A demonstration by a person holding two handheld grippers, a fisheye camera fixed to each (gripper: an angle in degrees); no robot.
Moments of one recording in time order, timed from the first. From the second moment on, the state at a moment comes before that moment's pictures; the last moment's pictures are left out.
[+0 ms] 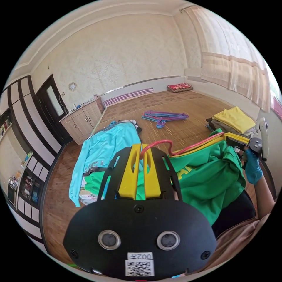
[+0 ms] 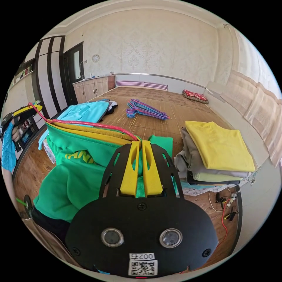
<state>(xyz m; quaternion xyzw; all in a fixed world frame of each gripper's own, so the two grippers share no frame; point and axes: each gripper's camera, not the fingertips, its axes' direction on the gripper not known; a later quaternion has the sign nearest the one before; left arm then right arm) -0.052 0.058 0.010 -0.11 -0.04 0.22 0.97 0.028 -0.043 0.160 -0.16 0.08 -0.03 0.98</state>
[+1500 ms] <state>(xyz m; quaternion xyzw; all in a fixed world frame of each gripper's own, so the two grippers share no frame) -0.171 0.030 0.018 -0.09 -0.01 0.05 0.99 -0.112 -0.056 0.162 -0.21 0.04 -0.21 0.95</state>
